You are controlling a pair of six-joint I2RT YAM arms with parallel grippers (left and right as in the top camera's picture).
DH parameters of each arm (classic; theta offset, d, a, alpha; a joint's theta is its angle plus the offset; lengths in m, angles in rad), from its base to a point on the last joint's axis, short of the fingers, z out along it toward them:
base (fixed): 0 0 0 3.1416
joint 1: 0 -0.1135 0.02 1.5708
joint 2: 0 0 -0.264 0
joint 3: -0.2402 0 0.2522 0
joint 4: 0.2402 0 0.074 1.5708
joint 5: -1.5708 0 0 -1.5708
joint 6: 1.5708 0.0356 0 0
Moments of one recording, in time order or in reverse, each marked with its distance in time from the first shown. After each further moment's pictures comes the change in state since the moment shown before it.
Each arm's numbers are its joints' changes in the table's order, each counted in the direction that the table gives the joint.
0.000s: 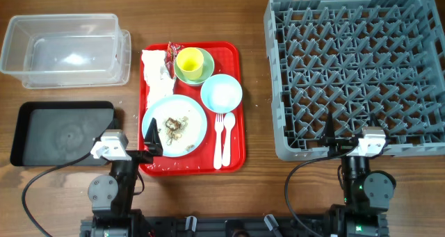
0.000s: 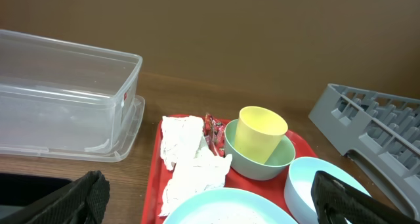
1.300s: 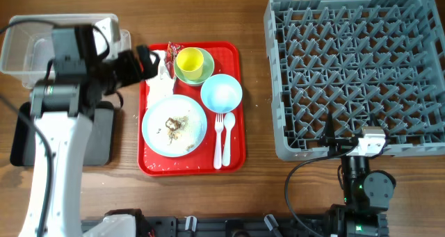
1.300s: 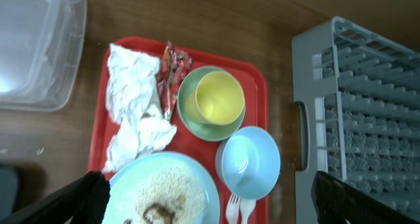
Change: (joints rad) left arm 0.002 1.350 -1.353 0.812 -0.212 -0.086; right arm 0.002 0.006 0.000 0.000 0.000 0.000
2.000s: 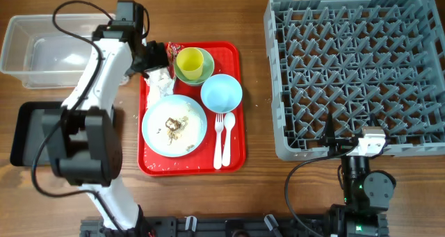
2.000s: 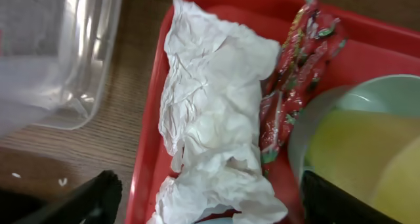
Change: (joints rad) left arm 0.085 0.601 -0.192 0.009 0.325 -0.027; right arm 0.000 0.000 0.000 0.000 0.000 0.000
